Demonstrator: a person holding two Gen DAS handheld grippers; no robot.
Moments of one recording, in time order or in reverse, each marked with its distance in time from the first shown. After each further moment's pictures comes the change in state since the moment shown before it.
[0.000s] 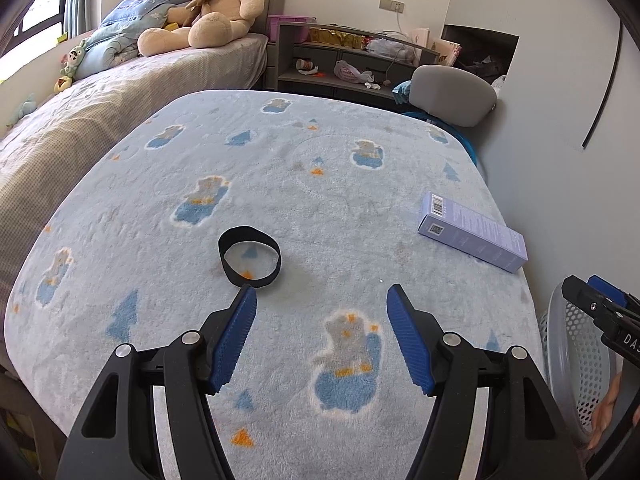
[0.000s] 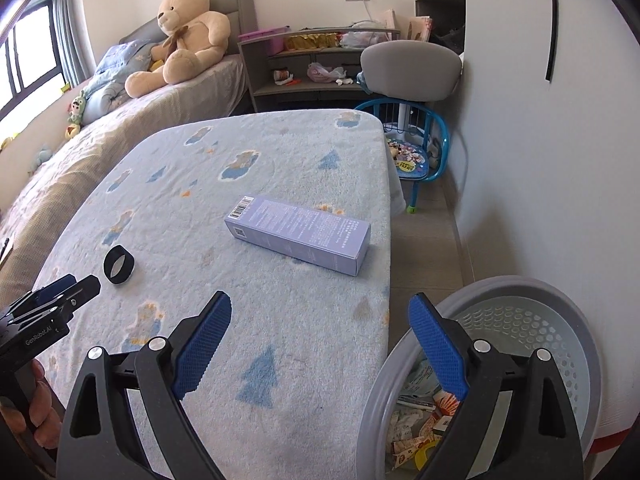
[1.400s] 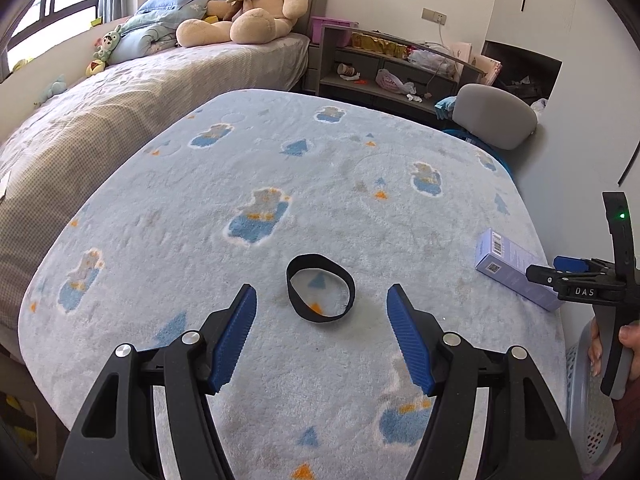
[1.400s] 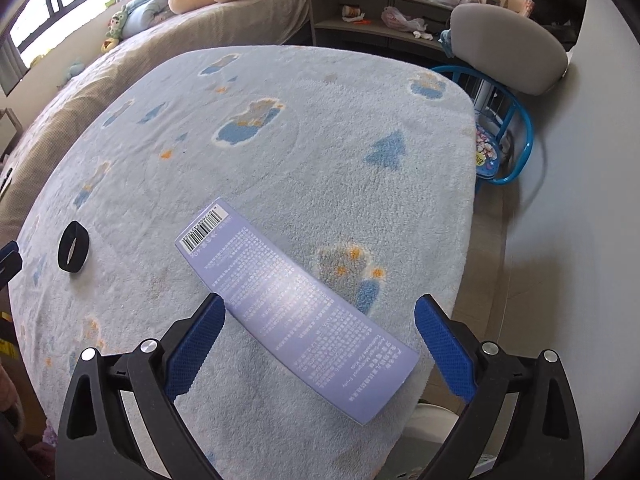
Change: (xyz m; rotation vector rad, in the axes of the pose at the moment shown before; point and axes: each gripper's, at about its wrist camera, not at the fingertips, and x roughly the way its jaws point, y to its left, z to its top) left arm 0.010 0.047 0.024 -0.092 -0.013 0.087; right arm 0.144 0.002 0.079 -0.251 0.262 0.149
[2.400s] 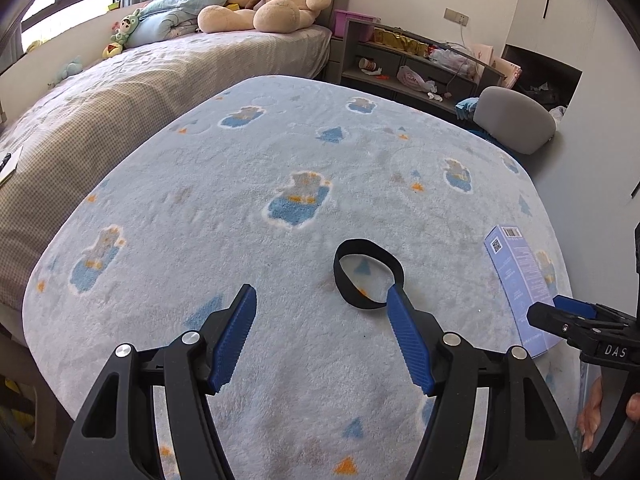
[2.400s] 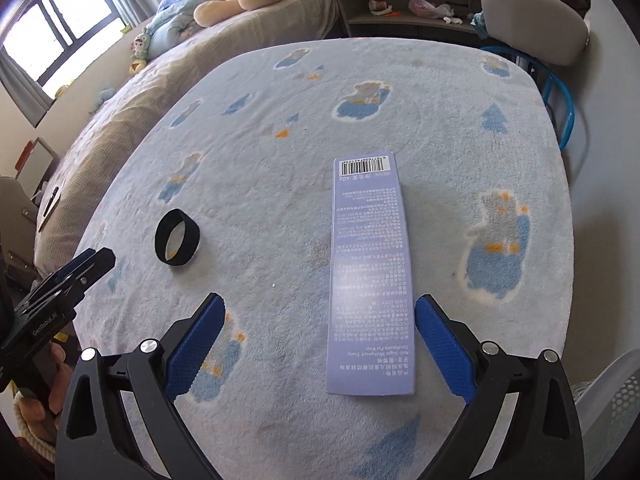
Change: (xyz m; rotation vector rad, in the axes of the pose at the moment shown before) left arm 0.006 0.034 -0.010 -0.054 0.026 0.030; right arm -0.016 0.096 -0.030 0.111 -0.029 0.146
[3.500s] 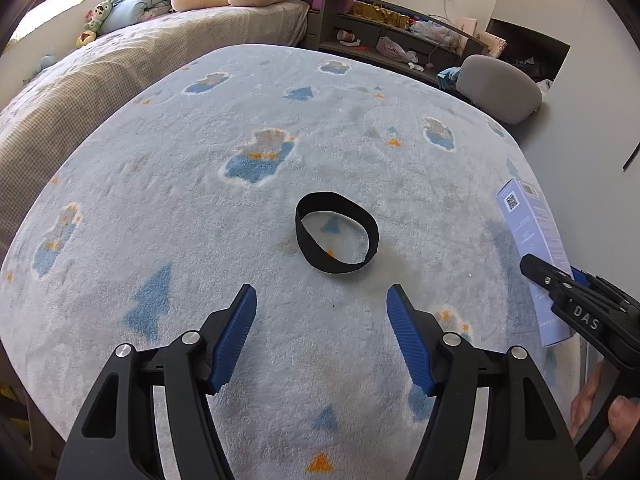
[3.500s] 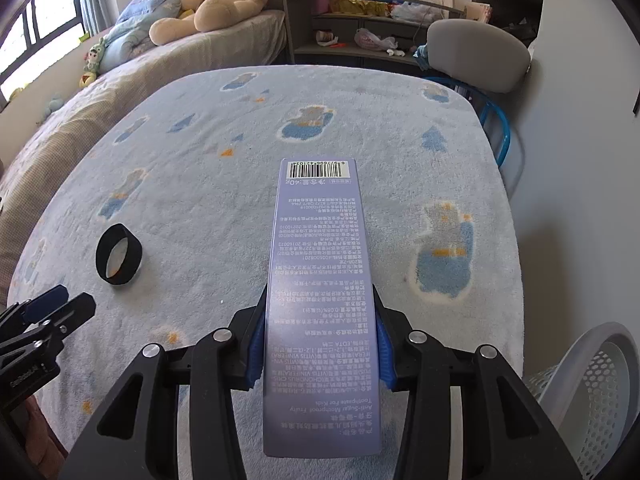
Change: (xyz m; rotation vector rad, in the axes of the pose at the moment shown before) left arm 0.028 -0.018 -0.017 0.042 0.100 -0.066; right arm -0.003 0.011 -0.015 0.013 -0.133 -0.254
